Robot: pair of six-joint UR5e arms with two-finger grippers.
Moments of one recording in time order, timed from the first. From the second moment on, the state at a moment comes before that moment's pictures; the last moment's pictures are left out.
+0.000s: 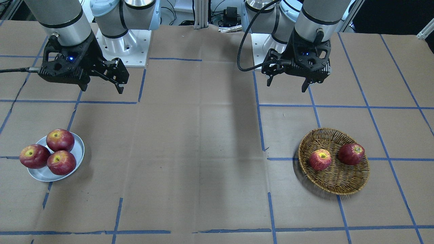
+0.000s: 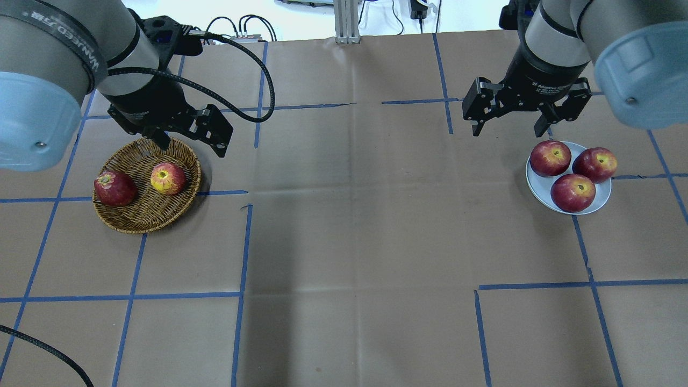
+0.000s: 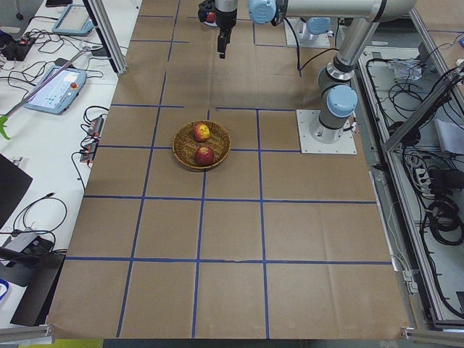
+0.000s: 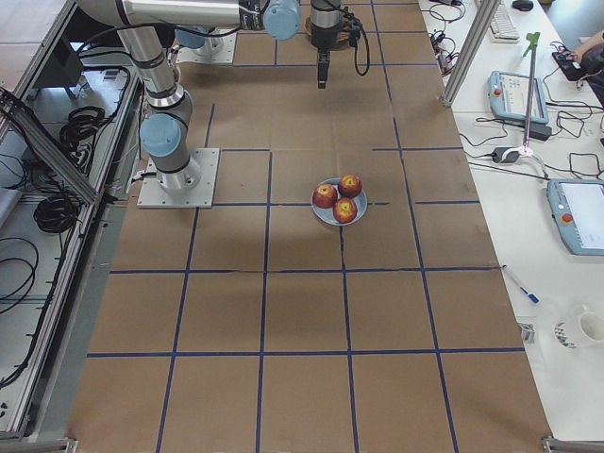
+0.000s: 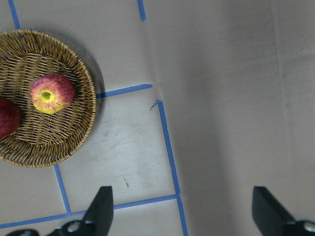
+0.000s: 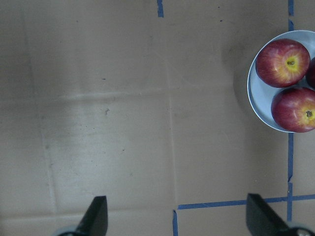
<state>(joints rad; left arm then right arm) -1.59 -1.52 -1.66 -1.51 1.56 0.17 1.57 -1.59 1.64 -1.64 -1.57 0.07</state>
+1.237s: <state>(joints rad) -1.46 -1.61 -1.64 -1.45 1.55 0.17 1.57 -1.59 1.64 -1.64 -1.57 0.07</state>
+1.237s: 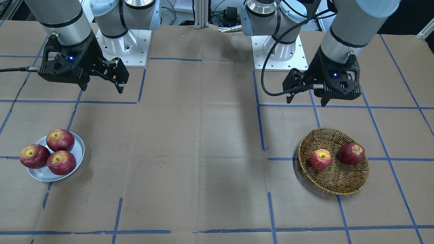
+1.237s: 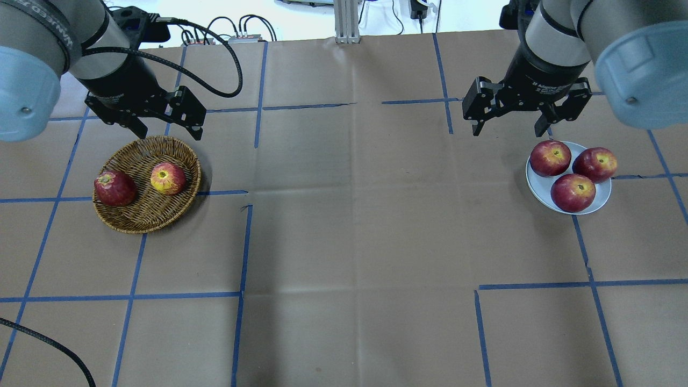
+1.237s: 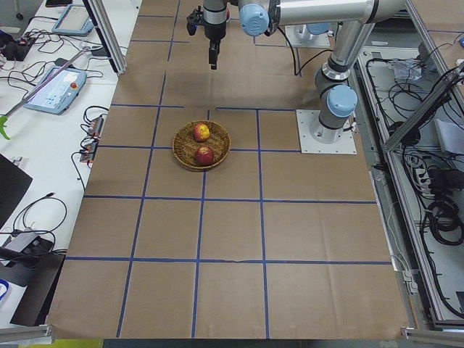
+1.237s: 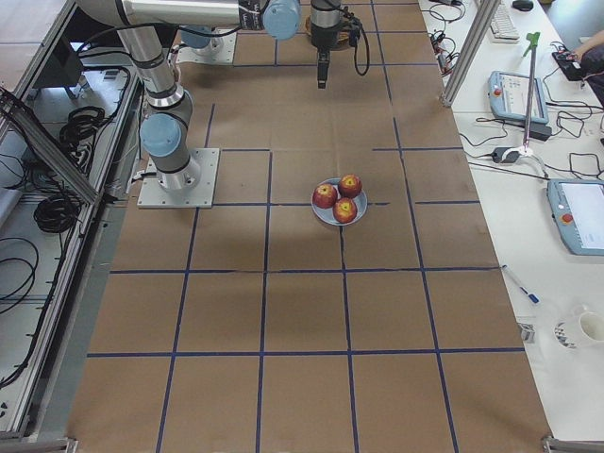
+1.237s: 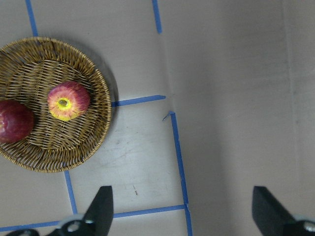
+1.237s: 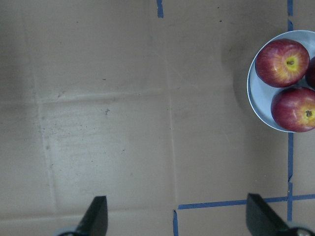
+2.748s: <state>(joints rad) -1.24 -1.99 -1.71 -1.09 1.56 0.67 1.57 -1.59 1.64 -1.64 -1.57 0.07</state>
